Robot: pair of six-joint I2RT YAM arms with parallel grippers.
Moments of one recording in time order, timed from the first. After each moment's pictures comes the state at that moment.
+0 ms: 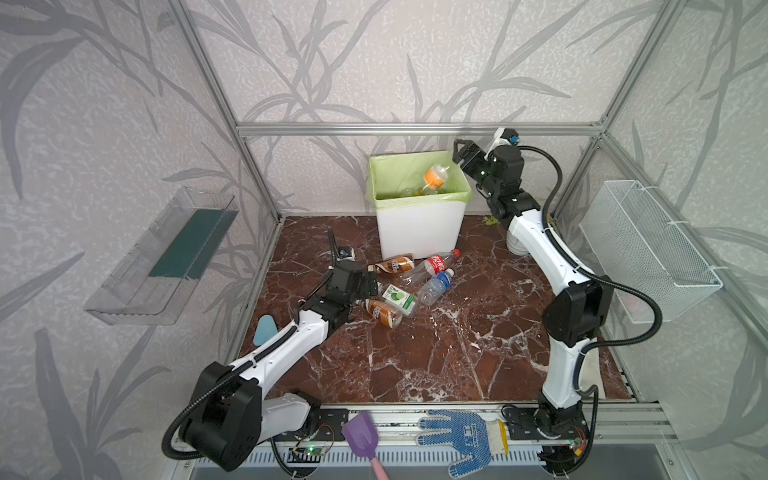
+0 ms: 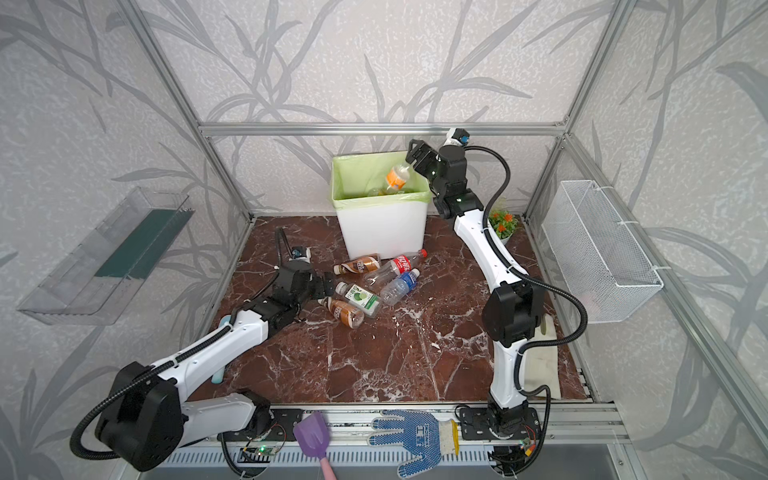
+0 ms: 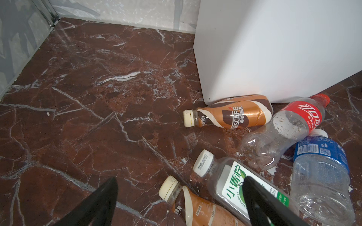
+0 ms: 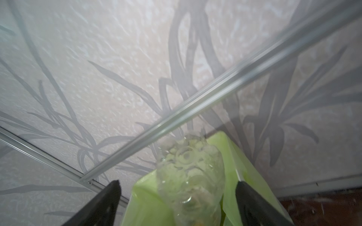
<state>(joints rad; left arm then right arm) -0.42 1.23 0.75 -0.16 -0.32 -0.39 0.32 1.99 2.05 -0.11 0.03 0.75</state>
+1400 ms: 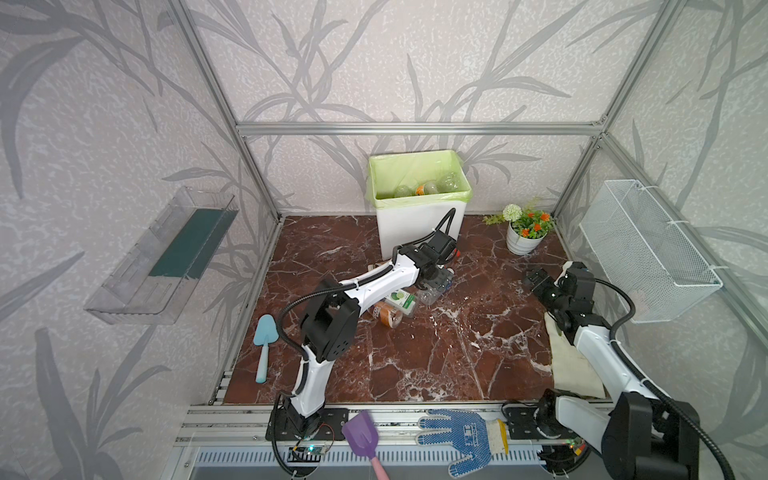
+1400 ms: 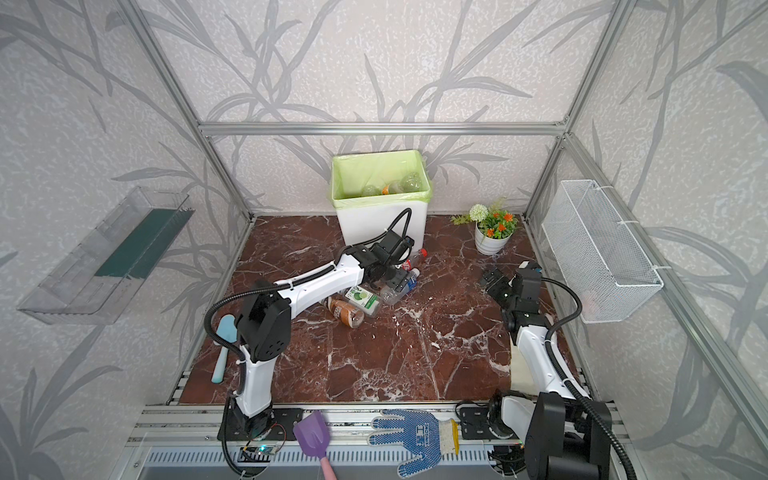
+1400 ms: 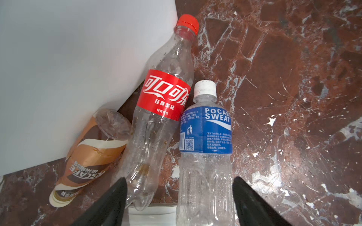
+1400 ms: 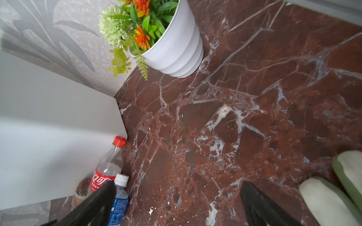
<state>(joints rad) -0.77 2.06 1.75 -0.72 -0.21 -0.02 -0.17 1.10 0.57 -0.05 -0.21 0.70</state>
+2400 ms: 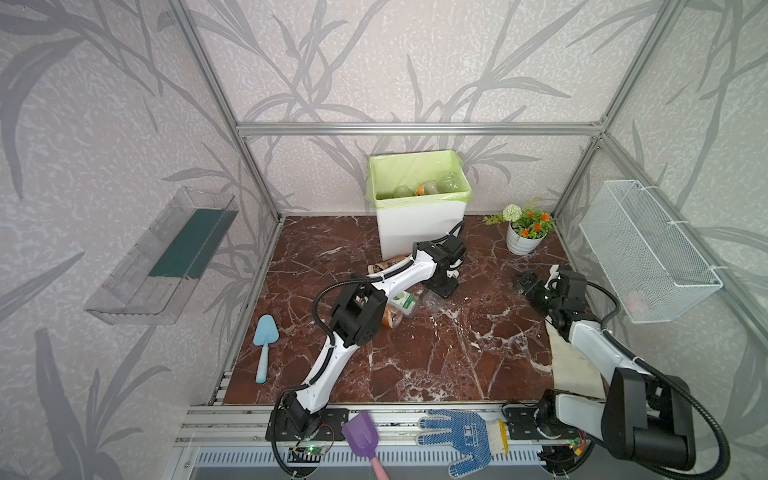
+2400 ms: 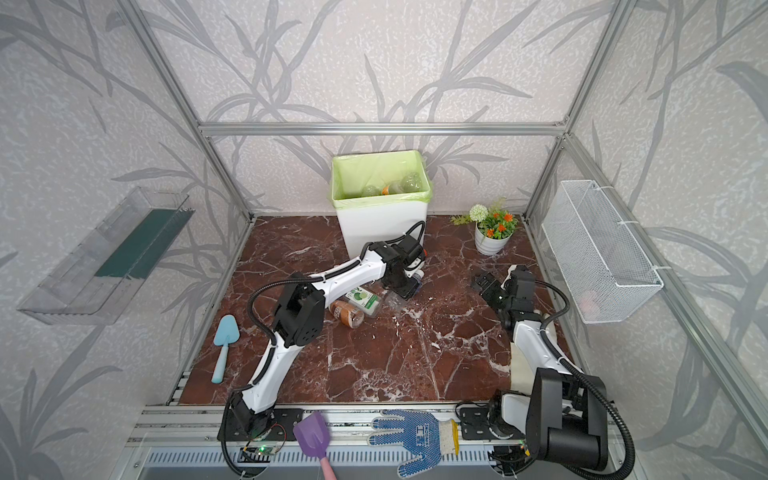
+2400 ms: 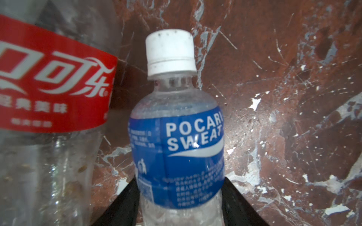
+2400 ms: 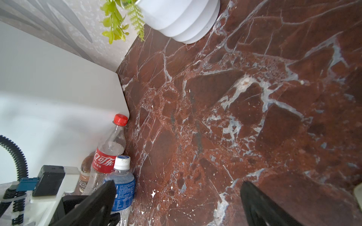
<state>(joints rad) -0.78 2.33 2.02 -0.97 0.03 -0.07 -0.17 1.21 0.54 0.02 -0.32 0.71</state>
